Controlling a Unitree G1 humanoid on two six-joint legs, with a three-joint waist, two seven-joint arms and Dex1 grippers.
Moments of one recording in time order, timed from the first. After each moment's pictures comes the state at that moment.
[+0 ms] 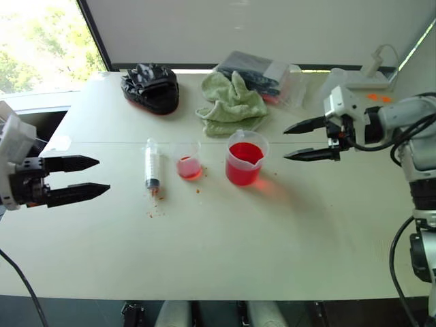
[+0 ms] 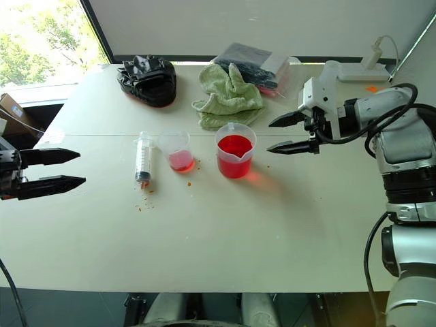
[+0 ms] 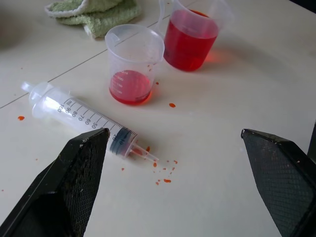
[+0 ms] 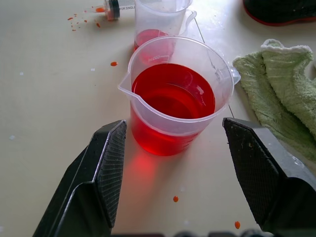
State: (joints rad) left arm -0.07 1.19 0.59 -0.17 -0.83 0.84 -1.26; right arm -0.88 -0.91 0.10 0.21 0.29 0.40 1.46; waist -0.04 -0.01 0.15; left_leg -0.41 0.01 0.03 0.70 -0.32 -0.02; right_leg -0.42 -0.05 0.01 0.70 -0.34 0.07
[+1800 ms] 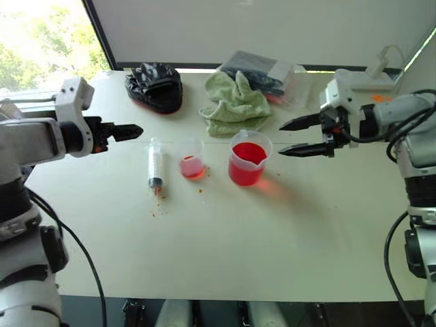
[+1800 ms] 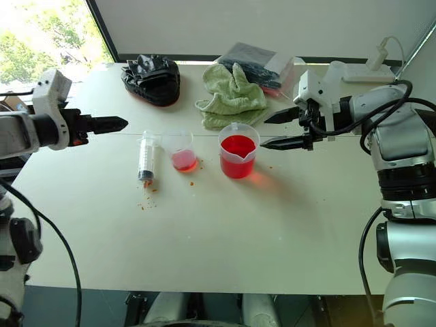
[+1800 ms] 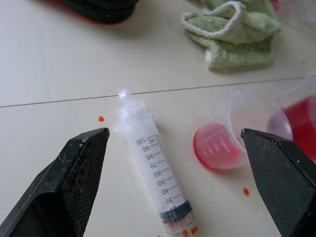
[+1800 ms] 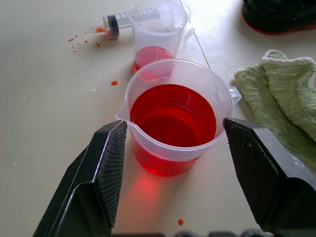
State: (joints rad) left arm -0.89 0.65 0.45 -0.01 -0.82 1.61 0.04; right arm -0.91 -0.87 0.09 0.18 0.30 0.50 1.43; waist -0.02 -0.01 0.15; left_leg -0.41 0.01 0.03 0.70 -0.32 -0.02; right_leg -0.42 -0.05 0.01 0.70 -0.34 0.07
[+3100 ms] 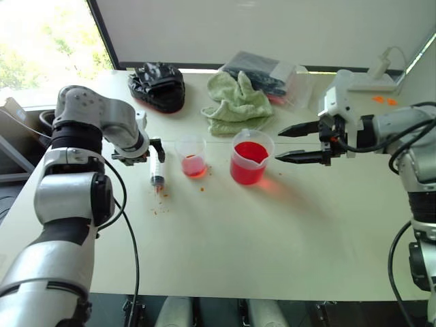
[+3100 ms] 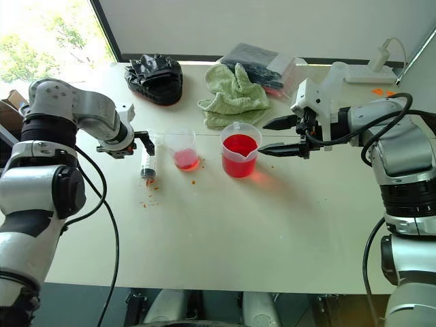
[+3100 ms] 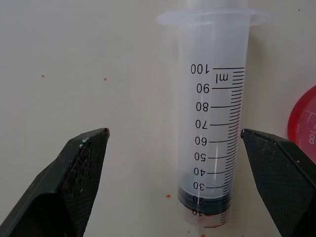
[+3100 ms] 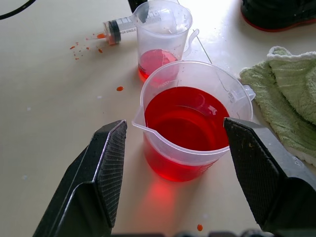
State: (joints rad) left arm -1.34 0.51 0.15 0.94 -1.11 1.61 0.87; right arm -0.80 -0.90 0.05 0.00 0.37 0.61 1.31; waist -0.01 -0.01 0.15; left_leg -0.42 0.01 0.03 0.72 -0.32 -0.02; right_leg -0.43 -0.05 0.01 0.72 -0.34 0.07
